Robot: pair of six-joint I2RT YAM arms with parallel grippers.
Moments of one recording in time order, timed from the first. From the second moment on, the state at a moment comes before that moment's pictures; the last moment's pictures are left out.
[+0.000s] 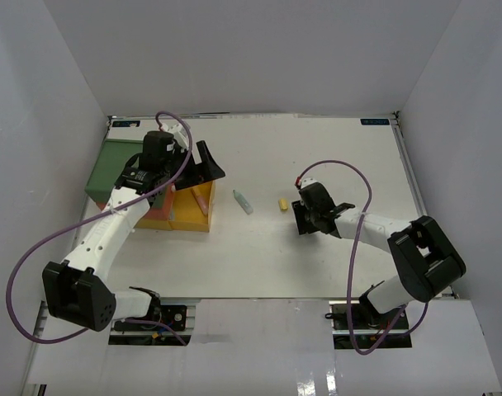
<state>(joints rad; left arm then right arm) -0.30 1.29 1.18 -0.52 0.31 -0.52 0.61 1.48 0.70 -0.17 0.15 0.20</state>
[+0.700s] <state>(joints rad) -0.53 1.22 0.99 -0.30 0.31 -0.70 0.62 1.15 0.63 -0.12 0.06 0.25</state>
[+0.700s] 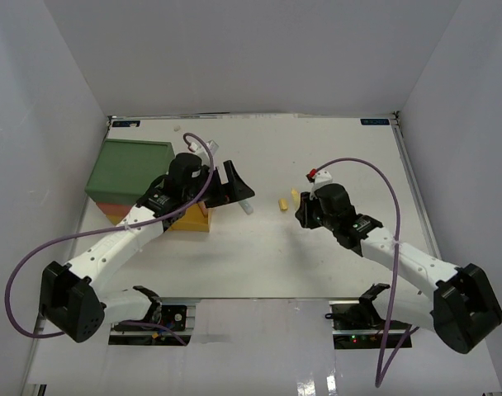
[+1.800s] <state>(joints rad) -0.86 1.43 0.98 0.13 -0.14 -0.83 0.76 0.99 0.56 0.22 0.00 0.44</state>
